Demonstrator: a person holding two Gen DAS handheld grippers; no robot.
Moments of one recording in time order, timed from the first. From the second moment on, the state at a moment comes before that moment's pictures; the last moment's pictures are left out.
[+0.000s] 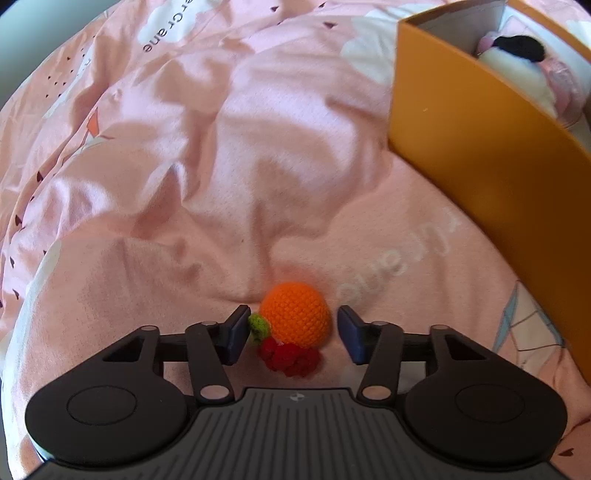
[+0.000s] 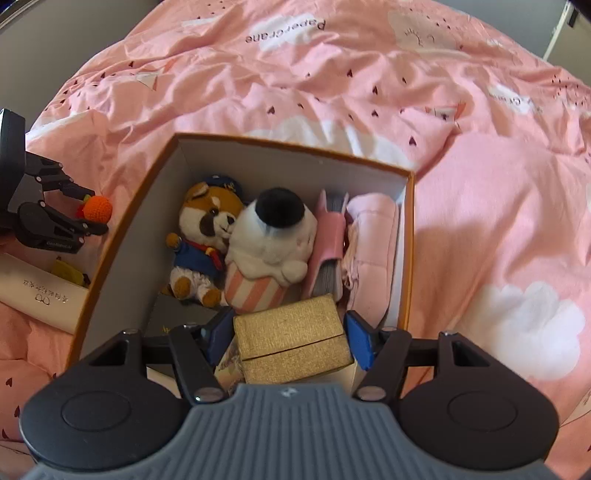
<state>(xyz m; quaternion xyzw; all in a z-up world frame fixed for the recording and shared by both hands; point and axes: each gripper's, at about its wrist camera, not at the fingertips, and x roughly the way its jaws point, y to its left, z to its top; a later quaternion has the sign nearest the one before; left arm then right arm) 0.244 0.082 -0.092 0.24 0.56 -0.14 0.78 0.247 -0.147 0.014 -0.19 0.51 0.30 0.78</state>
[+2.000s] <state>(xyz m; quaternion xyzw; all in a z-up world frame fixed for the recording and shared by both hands) 0.125 -0.038 -0.001 -0.02 0.47 -0.21 0.86 0.187 -0.161 -0.048 -0.21 0.64 0.28 0.68</state>
